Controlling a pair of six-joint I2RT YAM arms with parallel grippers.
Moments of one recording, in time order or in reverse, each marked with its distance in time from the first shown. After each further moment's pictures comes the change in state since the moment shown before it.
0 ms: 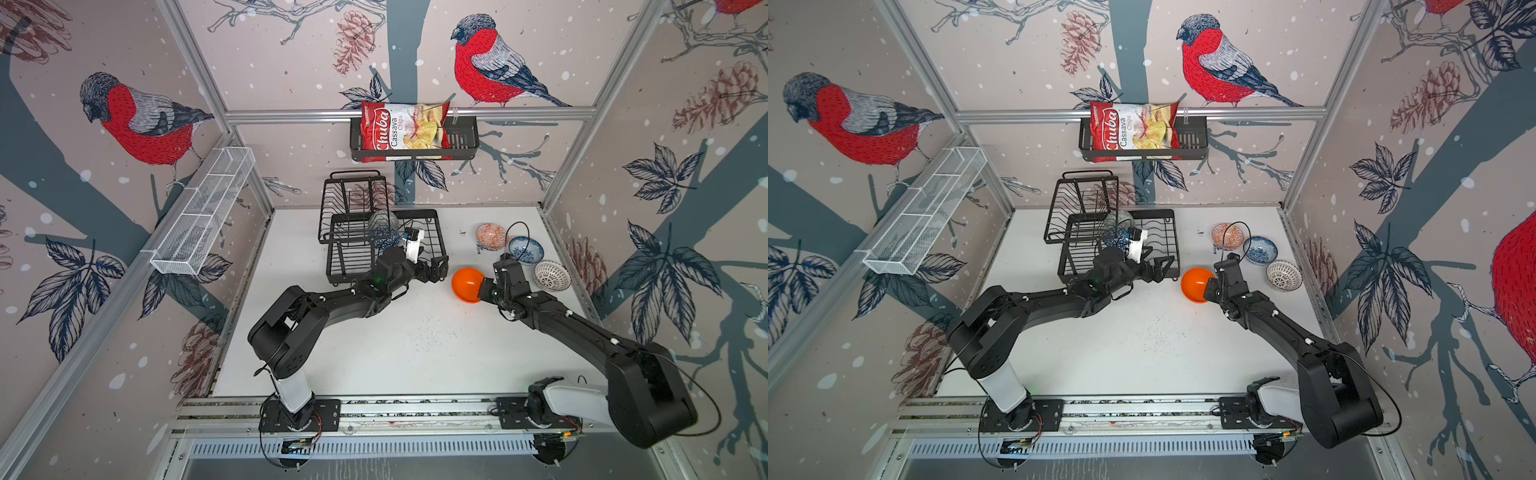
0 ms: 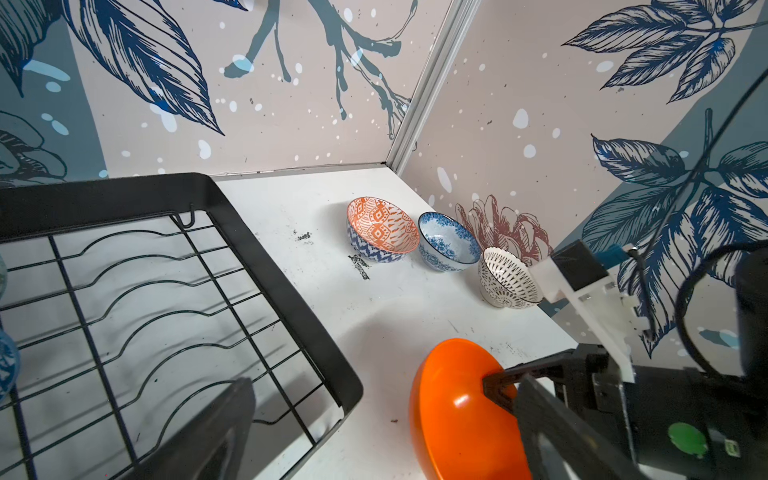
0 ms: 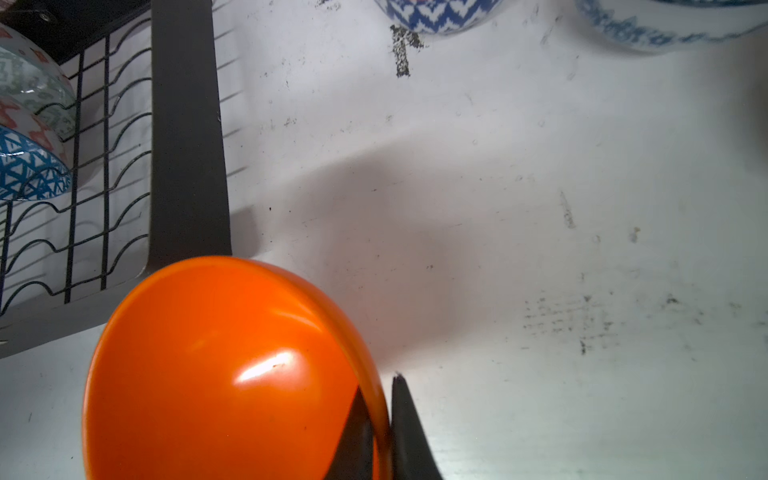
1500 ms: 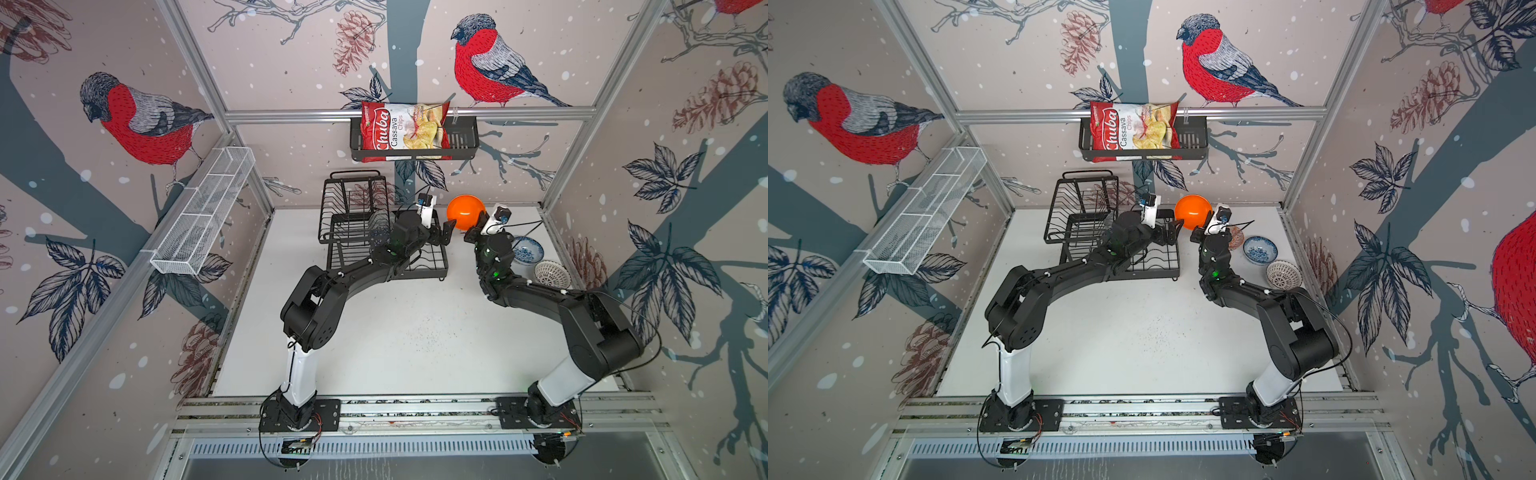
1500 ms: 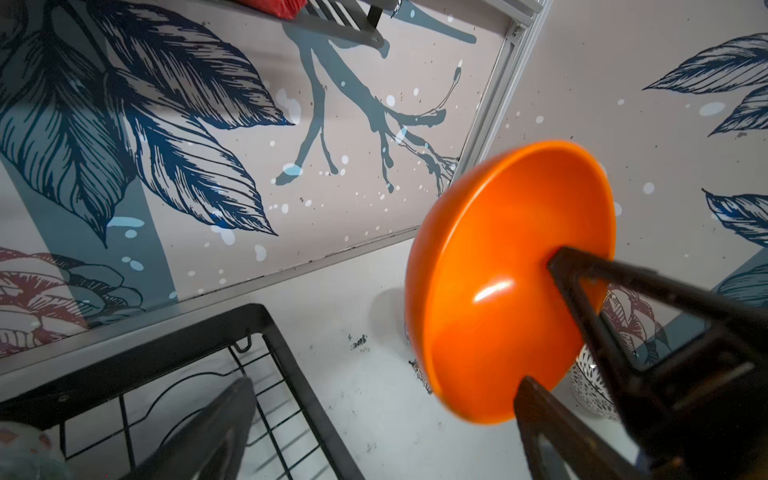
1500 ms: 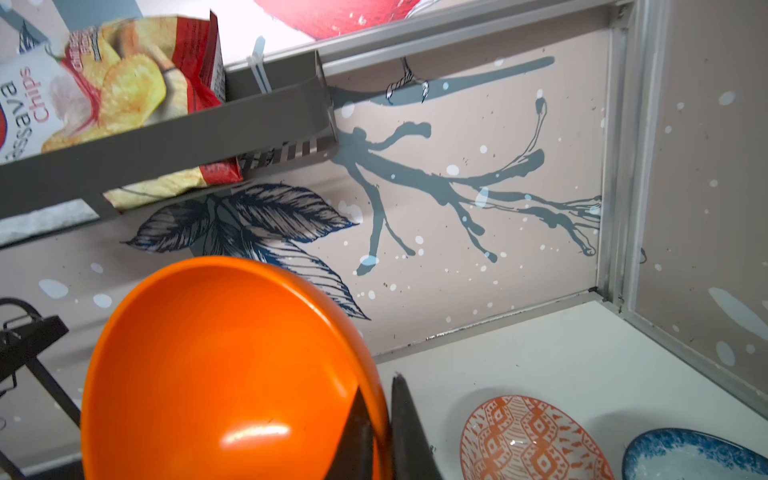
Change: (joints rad) left arm 0.051 0.245 0.464 -0.168 -0.105 0.150; right arm 0.097 0.405 0.180 1.201 0.389 -0.406
